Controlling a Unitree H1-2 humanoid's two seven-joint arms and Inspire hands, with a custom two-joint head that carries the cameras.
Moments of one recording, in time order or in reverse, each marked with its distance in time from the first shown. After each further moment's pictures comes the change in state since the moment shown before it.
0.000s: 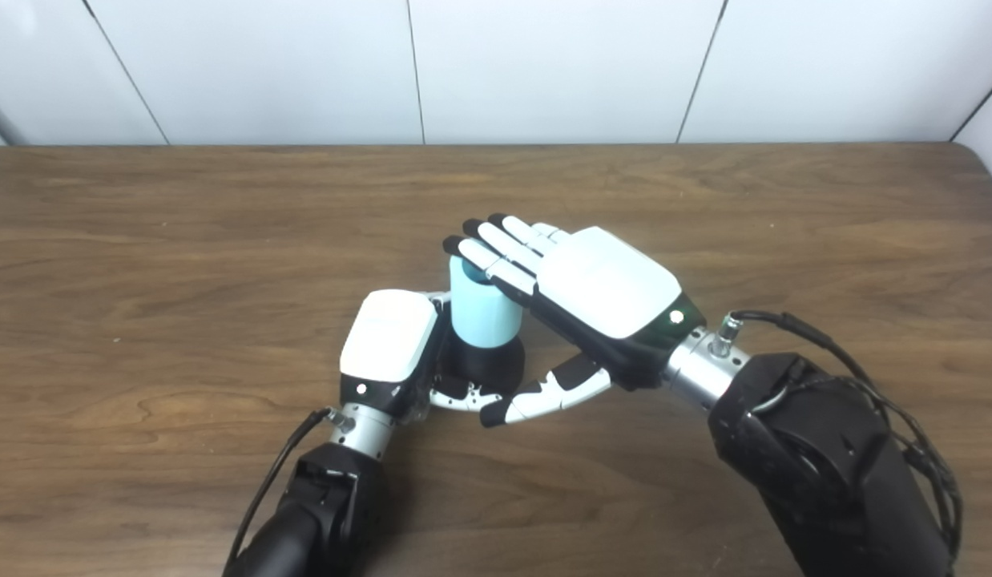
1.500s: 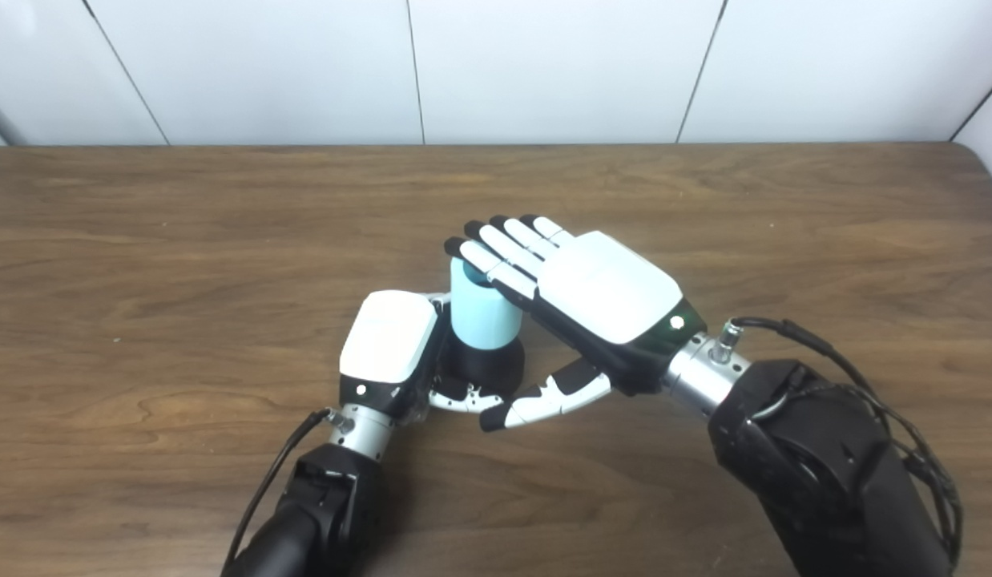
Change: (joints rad) left arm 0.001 0.004 -0.002 -0.003 0.003 0.000 -0.003; right arm 0.015 0.006 0.006 -0.007 -0.017 0.008 -0.001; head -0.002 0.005
